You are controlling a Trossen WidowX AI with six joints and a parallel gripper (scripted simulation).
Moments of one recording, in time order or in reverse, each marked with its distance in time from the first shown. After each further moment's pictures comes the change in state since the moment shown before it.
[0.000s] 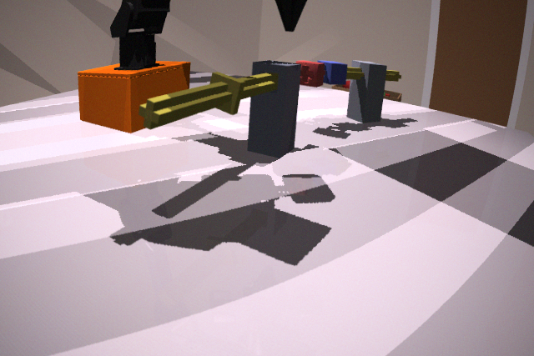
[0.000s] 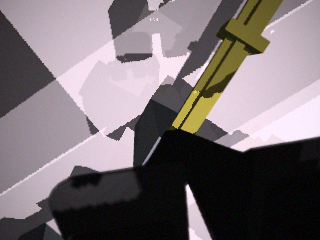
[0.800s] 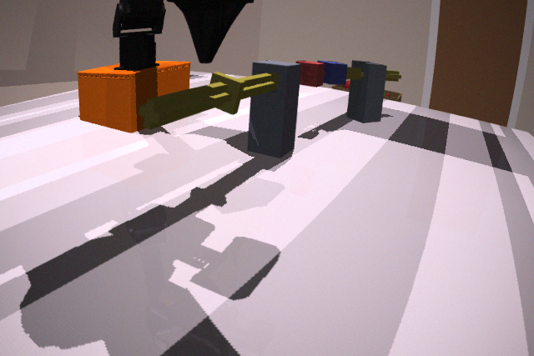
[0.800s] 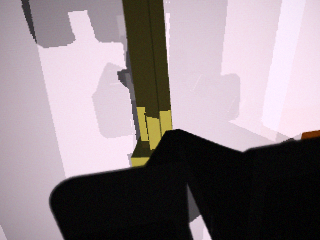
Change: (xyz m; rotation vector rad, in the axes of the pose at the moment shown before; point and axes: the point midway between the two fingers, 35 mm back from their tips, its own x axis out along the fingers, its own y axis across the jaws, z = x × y) arm 0.035 -0.099 0.067 0.609 -0.014 -0.013
